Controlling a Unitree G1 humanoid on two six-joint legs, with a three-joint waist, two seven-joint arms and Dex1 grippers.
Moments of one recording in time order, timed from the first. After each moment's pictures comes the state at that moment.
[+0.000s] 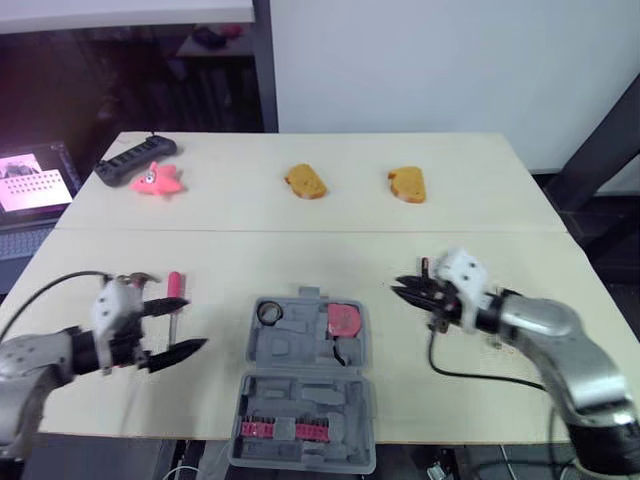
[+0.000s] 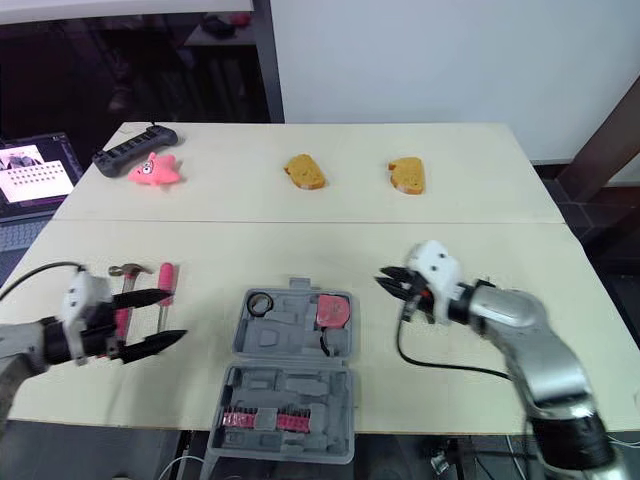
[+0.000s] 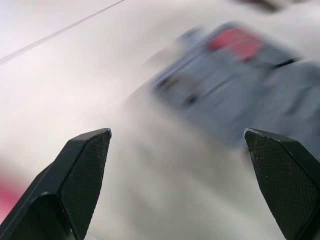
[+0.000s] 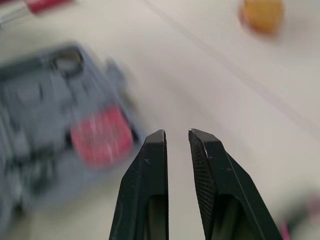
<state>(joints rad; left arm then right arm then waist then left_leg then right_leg) 0.18 0.85 0.45 0.02 -0.49 0.23 -1.15 0.02 -0.73 -0.24 -0.43 0.36 0.58 0.86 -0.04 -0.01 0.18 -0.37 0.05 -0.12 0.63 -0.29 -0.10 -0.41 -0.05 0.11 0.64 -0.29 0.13</state>
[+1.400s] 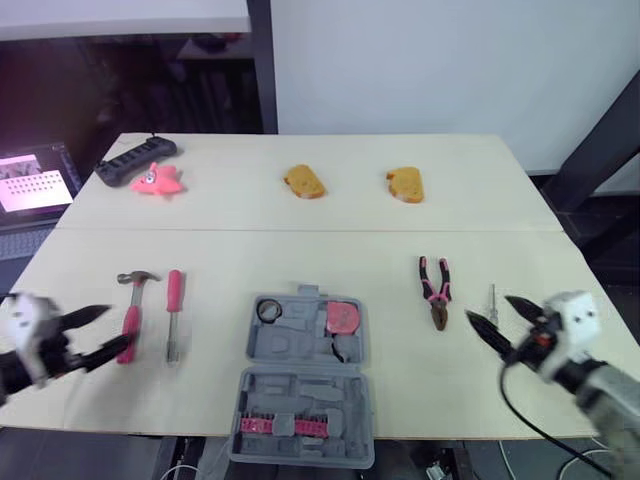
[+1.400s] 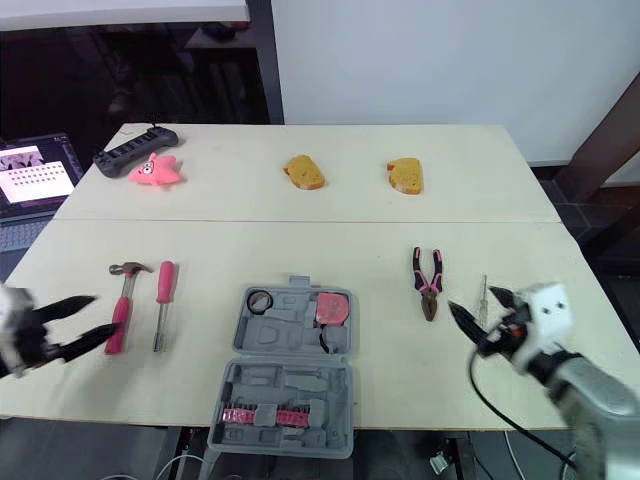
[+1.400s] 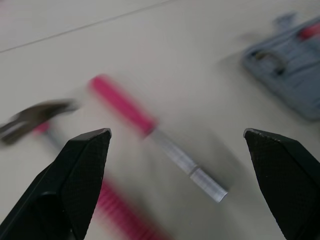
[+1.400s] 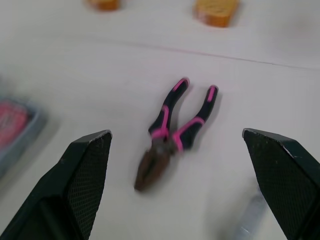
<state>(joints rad) 0.13 0.78 0.43 0.10 -0.52 0.18 -1.16 0.24 -0.41 -0.40 -0.52 0.43 0.60 0.41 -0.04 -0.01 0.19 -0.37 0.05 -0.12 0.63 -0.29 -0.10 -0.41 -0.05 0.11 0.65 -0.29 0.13</state>
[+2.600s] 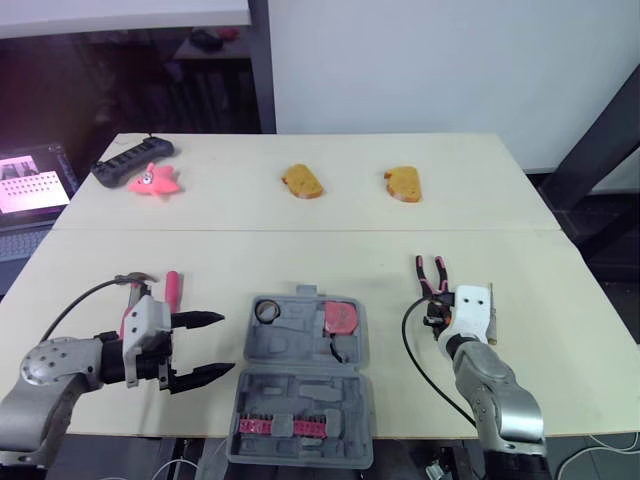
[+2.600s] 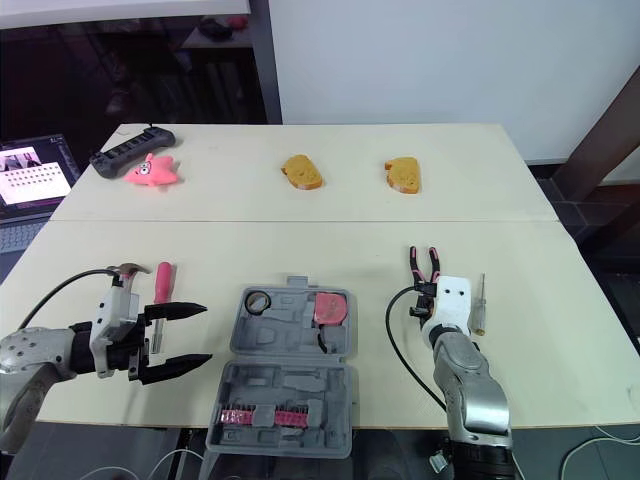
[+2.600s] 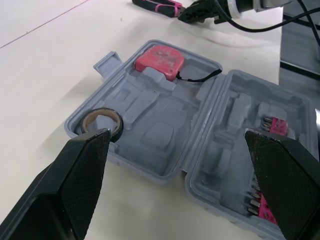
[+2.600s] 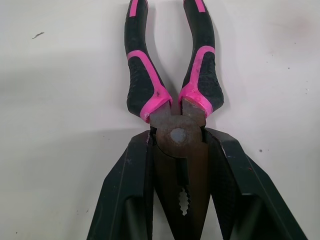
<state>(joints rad) 0.13 0.79 0.21 -0.20 -0.50 0.19 -1.25 -0.01 -0.15 -0.16 -0.22 0.15 0.63 0.00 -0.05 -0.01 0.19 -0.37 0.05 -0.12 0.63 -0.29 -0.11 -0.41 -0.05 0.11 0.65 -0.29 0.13</state>
